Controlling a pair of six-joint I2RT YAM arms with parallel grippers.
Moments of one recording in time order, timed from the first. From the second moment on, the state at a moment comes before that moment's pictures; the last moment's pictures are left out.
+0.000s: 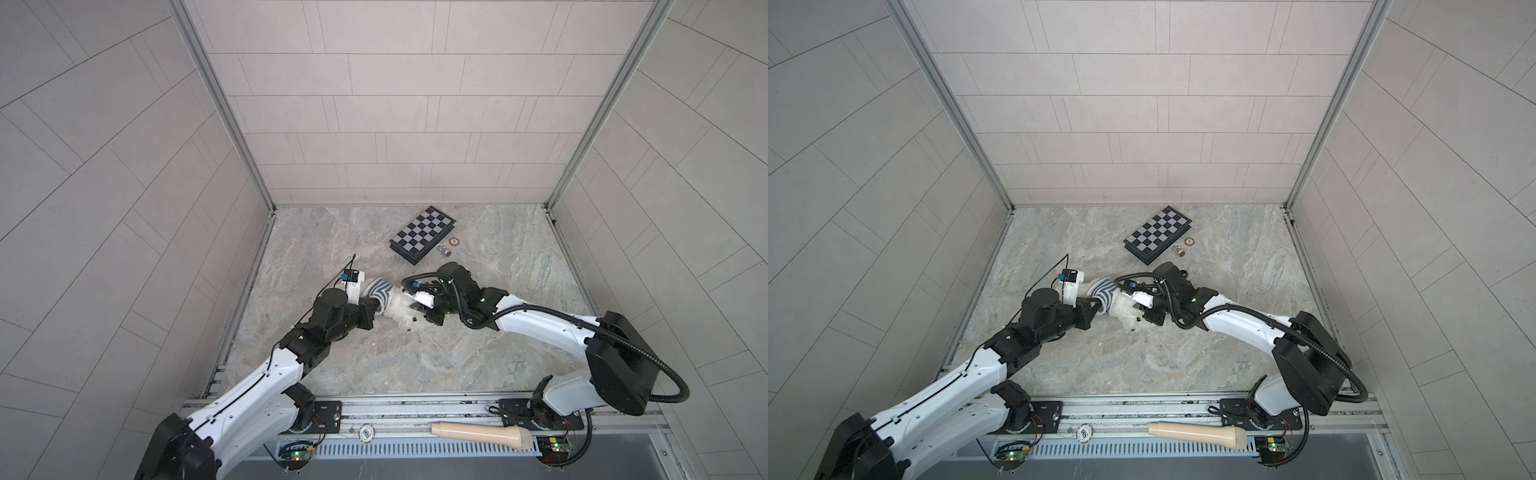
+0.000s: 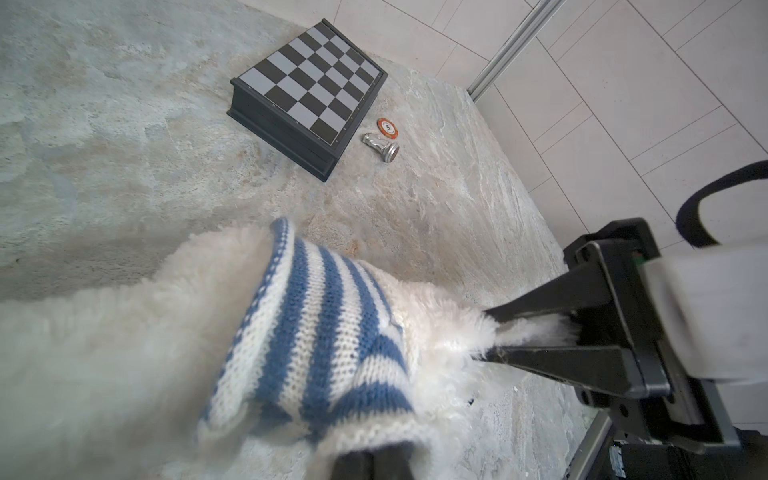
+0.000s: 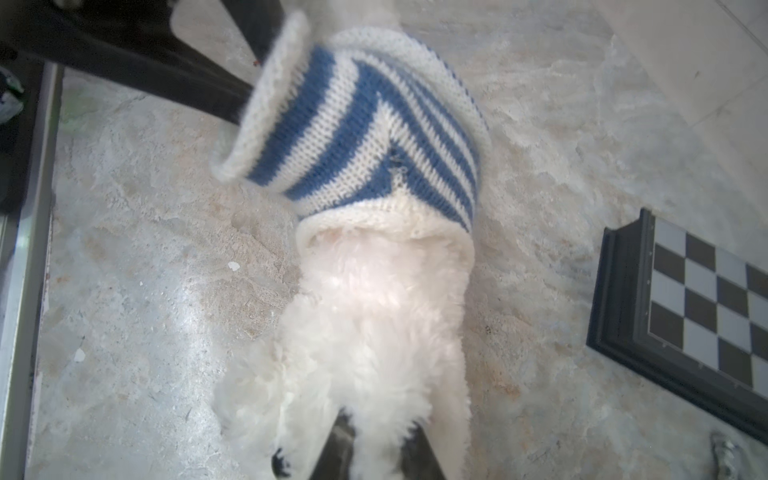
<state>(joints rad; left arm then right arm) -0.57 0.86 0.42 -0.04 0.18 -0.49 0.74 1.43 0.85 -0.12 -0.30 -0.42</state>
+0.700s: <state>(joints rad) -0.75 0.78 0.33 -0.06 0.02 -0.43 0.74 1.43 0.85 0.09 -0.49 -0.37</state>
